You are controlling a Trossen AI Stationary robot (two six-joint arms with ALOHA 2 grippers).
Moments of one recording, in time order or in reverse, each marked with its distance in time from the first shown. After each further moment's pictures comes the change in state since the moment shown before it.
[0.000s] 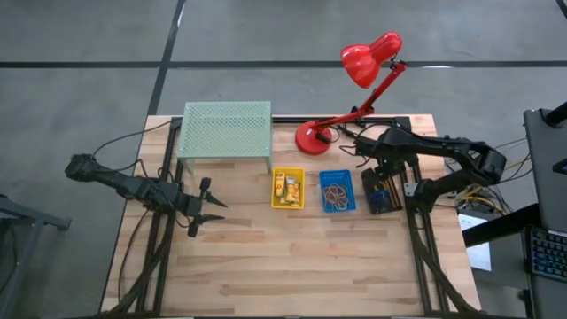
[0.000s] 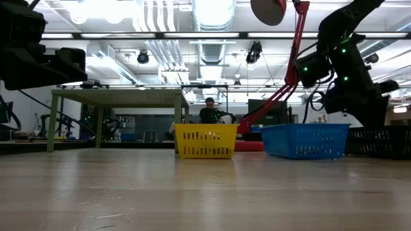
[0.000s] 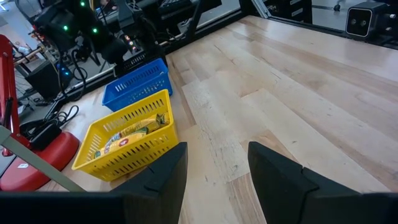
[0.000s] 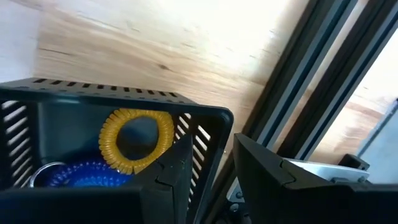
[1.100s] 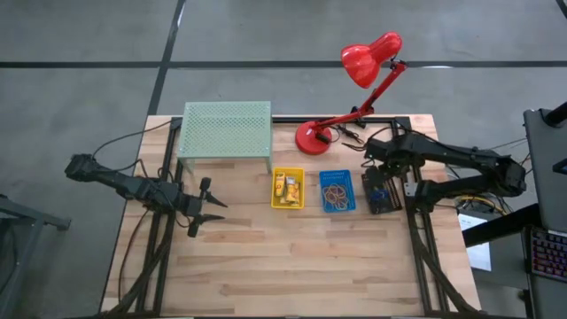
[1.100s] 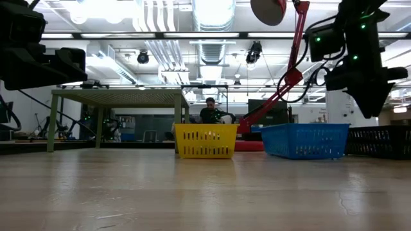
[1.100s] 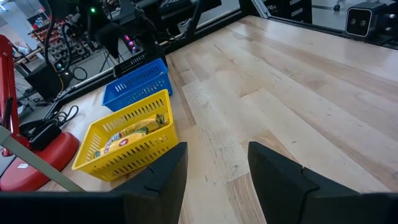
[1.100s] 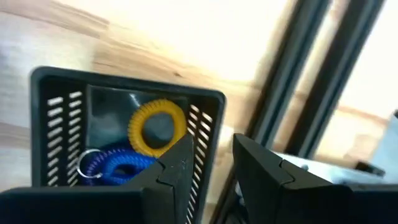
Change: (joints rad) left arm -0.001 0.000 0.000 0.000 0.000 0.000; right arm 0.107 -0.239 0.005 -0.045 0.036 0.125
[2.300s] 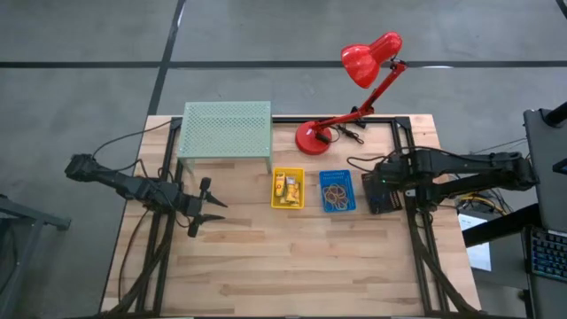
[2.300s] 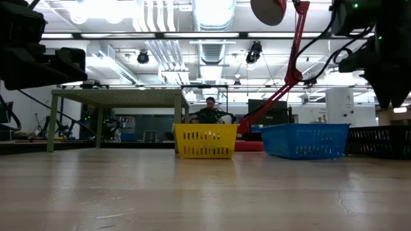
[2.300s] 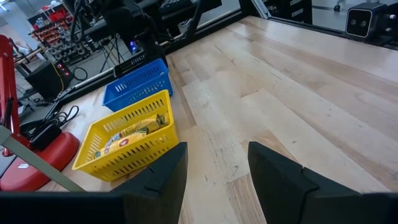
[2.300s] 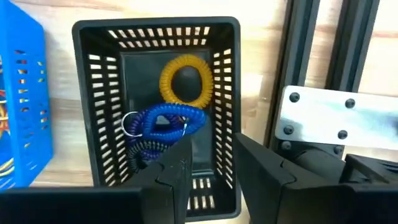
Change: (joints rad) left arm 0.001 -0.001 0.000 0.000 0.000 0.000; right arm 0.367 -0.188 -0.033 -0.091 -0.026 0.582
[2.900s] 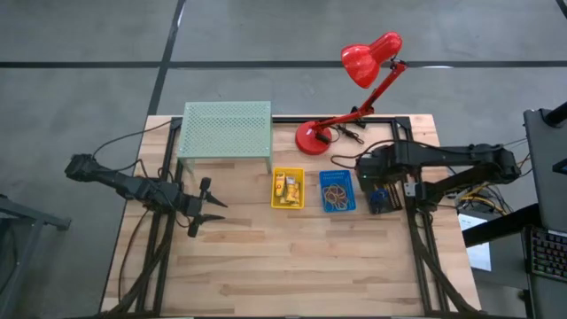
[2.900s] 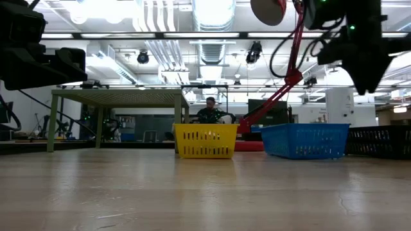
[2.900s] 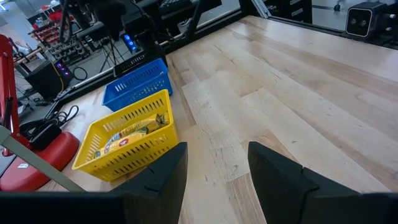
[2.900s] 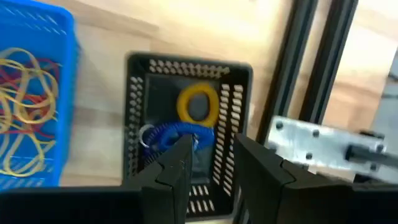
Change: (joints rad) left arm 0.000 0.001 0.000 0.000 0.000 0.000; right arm -0.004 0.274 0.250 -0.096 0.074 -0.129
